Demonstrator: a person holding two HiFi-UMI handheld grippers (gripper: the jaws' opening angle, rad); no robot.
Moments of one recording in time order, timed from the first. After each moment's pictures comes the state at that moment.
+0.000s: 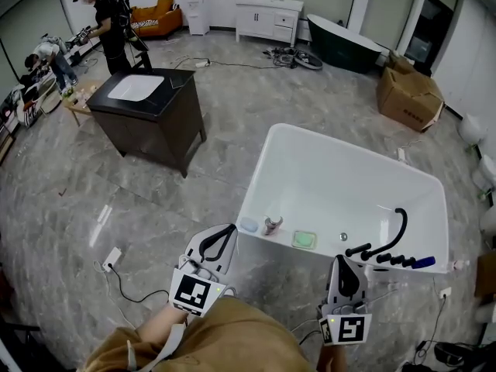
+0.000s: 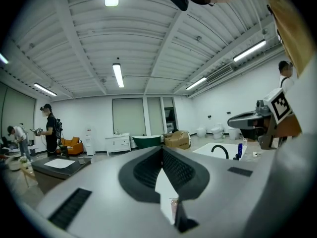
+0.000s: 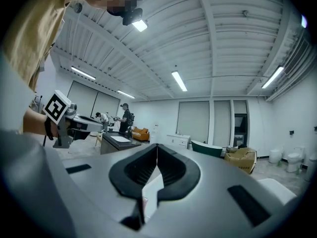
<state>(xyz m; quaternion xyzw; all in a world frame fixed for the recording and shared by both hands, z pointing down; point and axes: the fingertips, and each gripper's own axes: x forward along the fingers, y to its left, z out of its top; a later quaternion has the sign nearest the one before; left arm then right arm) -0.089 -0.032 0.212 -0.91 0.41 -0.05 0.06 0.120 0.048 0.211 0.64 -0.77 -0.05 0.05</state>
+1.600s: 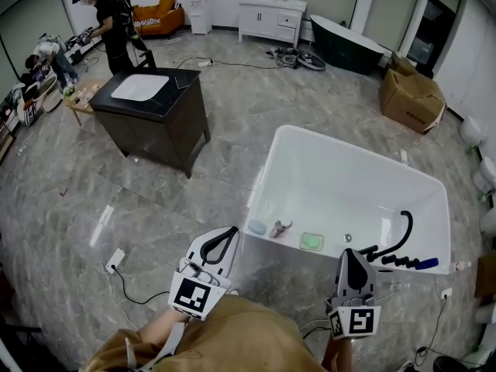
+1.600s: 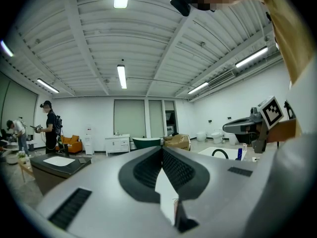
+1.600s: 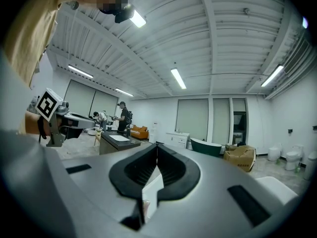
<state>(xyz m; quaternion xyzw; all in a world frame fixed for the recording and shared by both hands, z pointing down) -0.128 -0.040 0.204 -0.91 0.42 -0.03 0.03 0.102 0.021 0.208 0.64 -0.76 -0.04 0.06</state>
